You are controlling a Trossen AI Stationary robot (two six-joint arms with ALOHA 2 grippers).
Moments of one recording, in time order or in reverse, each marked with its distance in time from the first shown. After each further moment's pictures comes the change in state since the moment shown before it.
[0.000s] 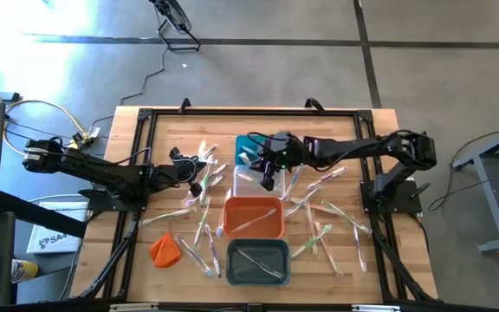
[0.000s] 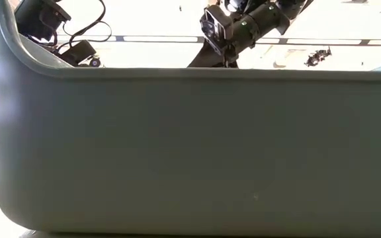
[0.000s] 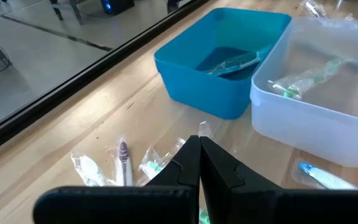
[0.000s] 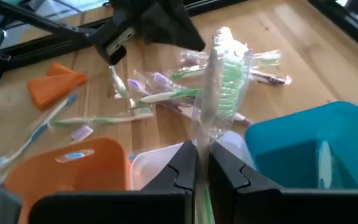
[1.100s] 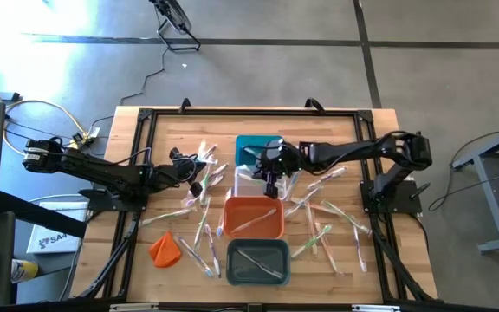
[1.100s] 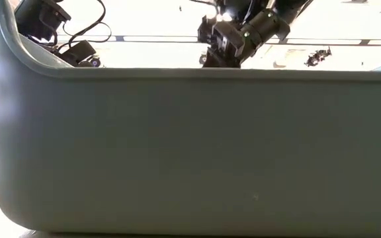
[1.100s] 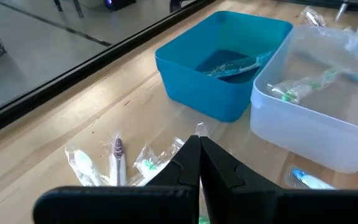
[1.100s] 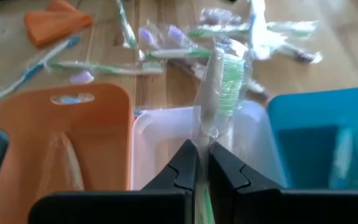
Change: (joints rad) left arm 0.000 0.000 0.000 0.000 0.002 -0.070; right arm 0.028 0.055 -0.001 -0.057 -0.028 -0.150
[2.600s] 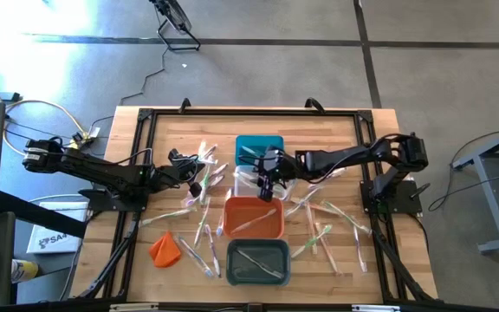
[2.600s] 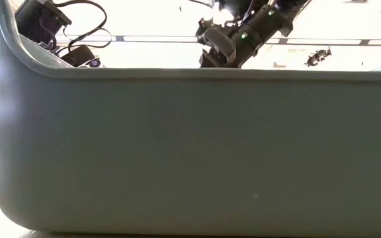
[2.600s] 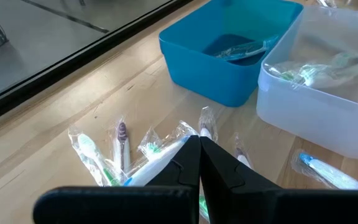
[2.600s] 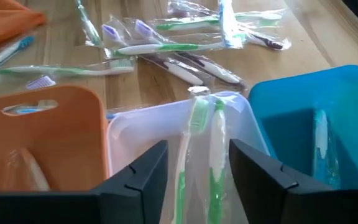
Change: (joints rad) left arm 0.000 0.000 0.000 -0.062 0.000 -0.031; right arm 0.053 0.007 0.000 0.000 0.208 0.098
